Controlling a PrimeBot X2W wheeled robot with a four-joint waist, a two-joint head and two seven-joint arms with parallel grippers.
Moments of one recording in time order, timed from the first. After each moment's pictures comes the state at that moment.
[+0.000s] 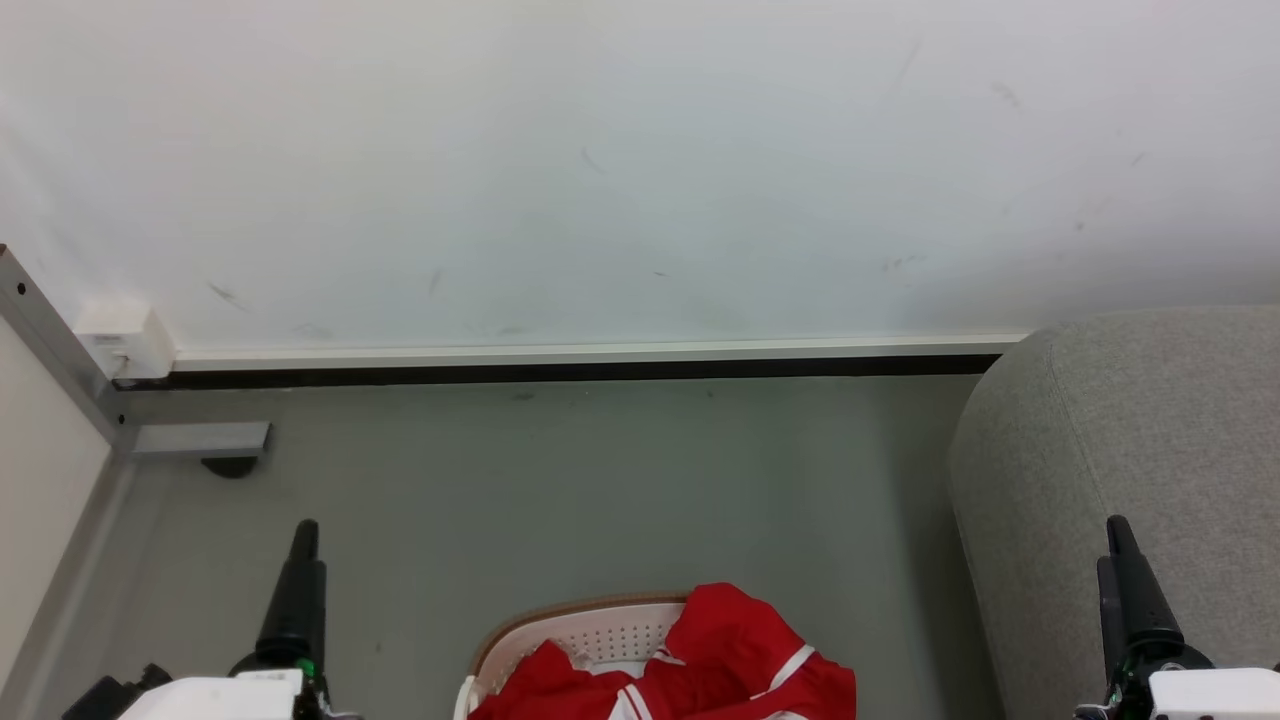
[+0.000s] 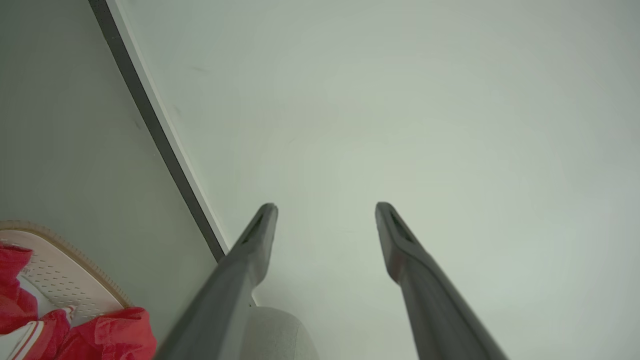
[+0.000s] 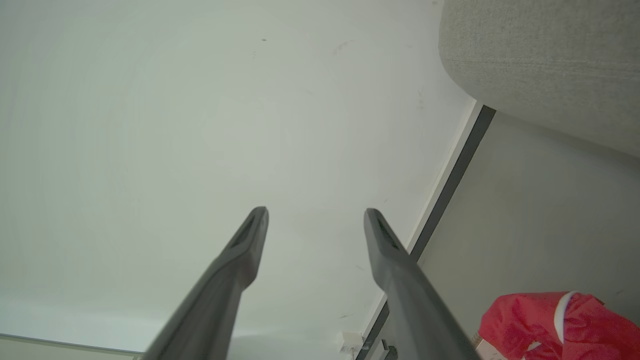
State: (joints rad) left arm -0.08 0.04 0.08 0.21 -1.43 -0.13 0.01; right arm -0.07 -0.04 -0.02 0.21 1.54 0.13 0.01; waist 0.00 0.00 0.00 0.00
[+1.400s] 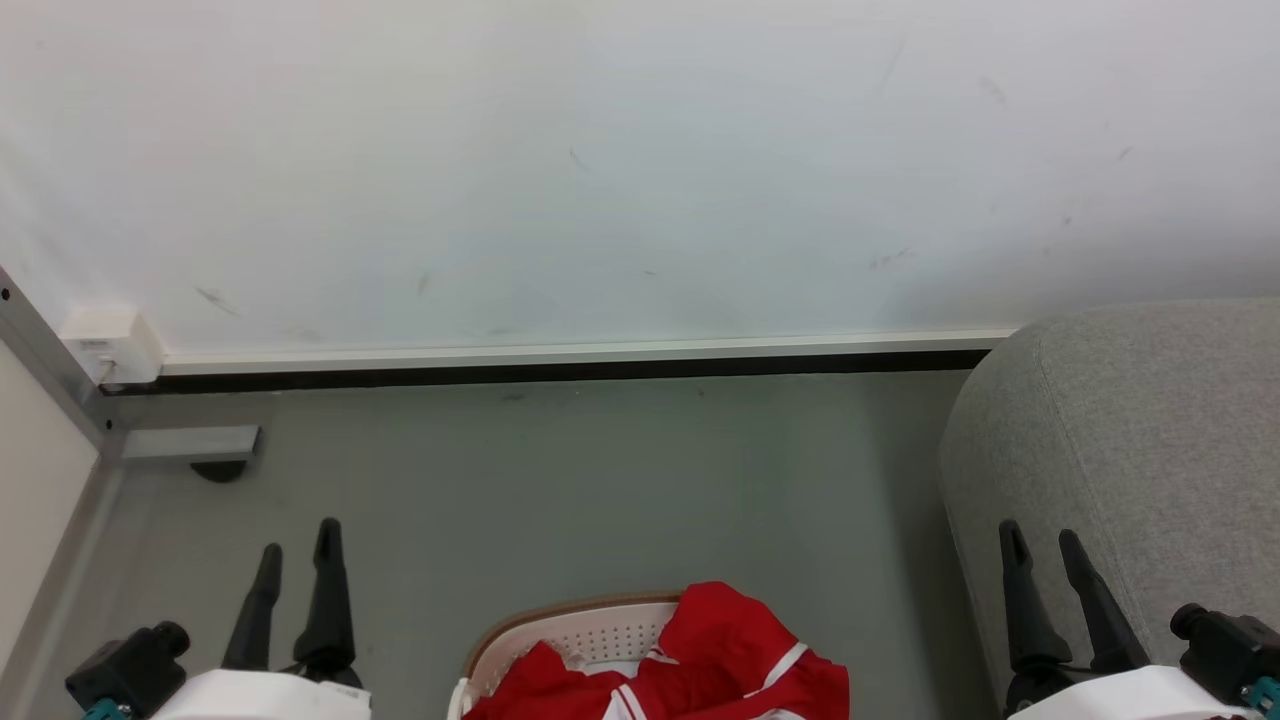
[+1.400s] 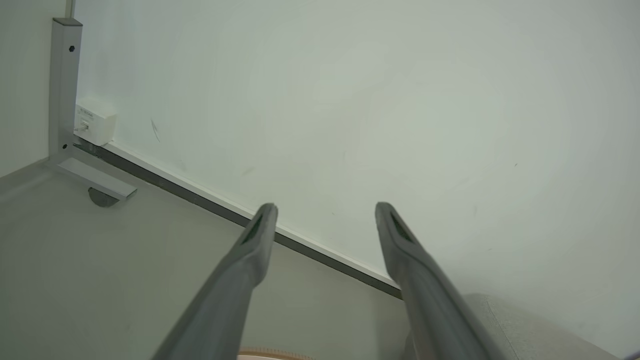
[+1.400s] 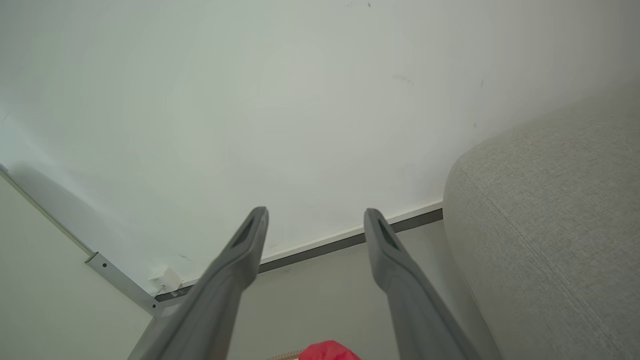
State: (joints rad) left arm -0.06 0.04 0.09 0.16 -0.57 -0.11 -0.13; right arm -0.08 -0.04 0.08 0.21 0.61 0.13 -0.13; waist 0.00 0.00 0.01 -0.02
